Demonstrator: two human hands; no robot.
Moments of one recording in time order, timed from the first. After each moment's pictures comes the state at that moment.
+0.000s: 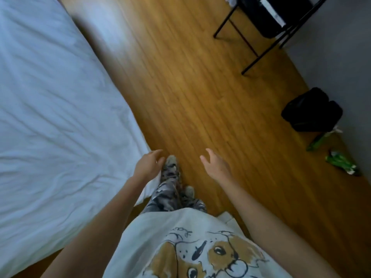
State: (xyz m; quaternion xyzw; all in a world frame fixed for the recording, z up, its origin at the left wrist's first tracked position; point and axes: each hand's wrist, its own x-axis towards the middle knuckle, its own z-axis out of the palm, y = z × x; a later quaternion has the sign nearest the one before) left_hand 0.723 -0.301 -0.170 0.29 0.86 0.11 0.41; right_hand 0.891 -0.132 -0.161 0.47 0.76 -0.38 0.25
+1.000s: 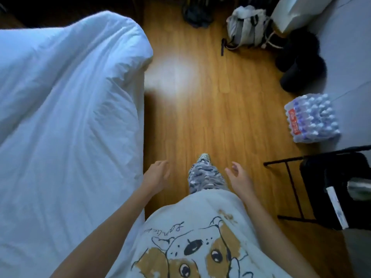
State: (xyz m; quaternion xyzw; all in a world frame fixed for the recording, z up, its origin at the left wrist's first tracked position) left_hand 0.146 -0.016 -0.116 0.09 0.92 0.22 0.32; right_hand 0.241 0.252 -0.101 0.39 0.80 -0.42 0.19
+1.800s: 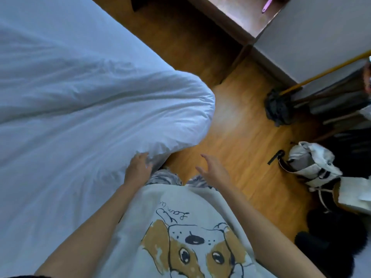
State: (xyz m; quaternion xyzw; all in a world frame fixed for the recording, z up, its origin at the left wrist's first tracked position) left_hand -0.387 -0.071 -0.138 -0.33 0.86 0.35 0.19; right_hand -0.503 0.163 -0.077 -0.16 0.91 -0.15 0.34
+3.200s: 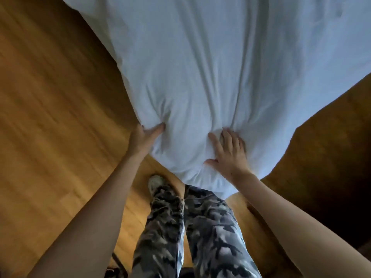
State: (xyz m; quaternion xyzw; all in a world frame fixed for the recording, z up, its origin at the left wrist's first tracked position) left_hand -0.723 0.120 -0.443 -0.79 0.04 0.46 -0.41; right_hand -0.963 -0.008 -0.444 -0.95 0.27 0.15 0.07
